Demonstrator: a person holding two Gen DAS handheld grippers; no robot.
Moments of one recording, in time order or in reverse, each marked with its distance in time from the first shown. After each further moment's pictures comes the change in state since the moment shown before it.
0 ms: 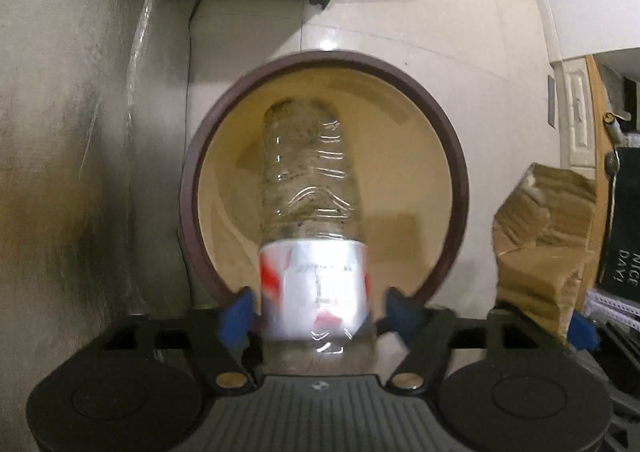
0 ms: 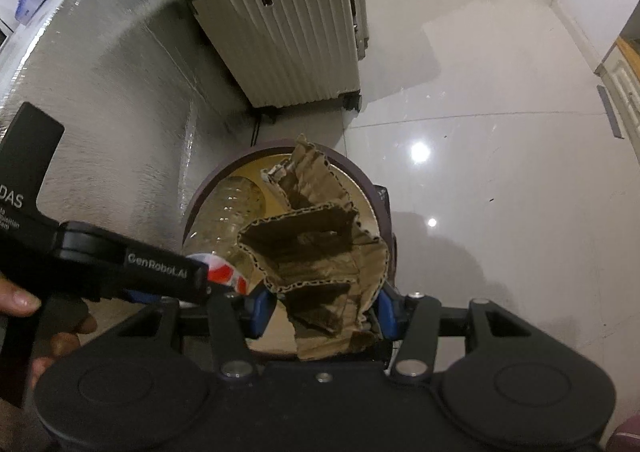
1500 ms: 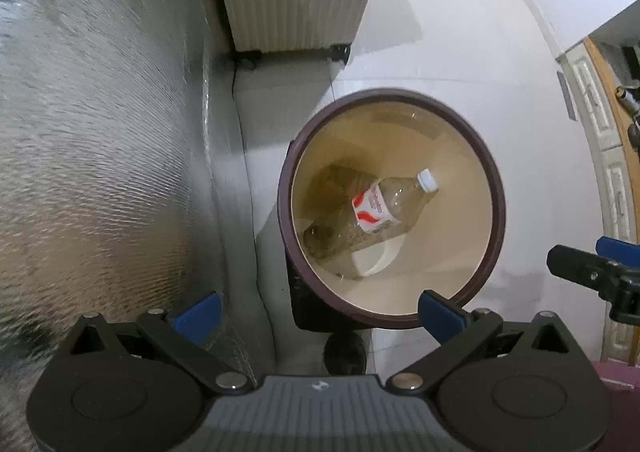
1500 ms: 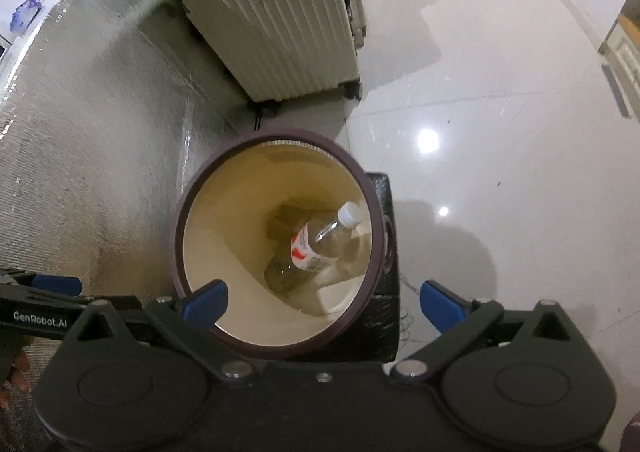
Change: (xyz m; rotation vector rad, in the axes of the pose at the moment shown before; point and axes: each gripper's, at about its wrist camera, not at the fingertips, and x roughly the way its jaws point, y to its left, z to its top) left arm -0.073 0.018 -0.067 0.160 -0.204 0.179; right arm -0.016 -0.023 -0.008 0.020 -0.013 0.026
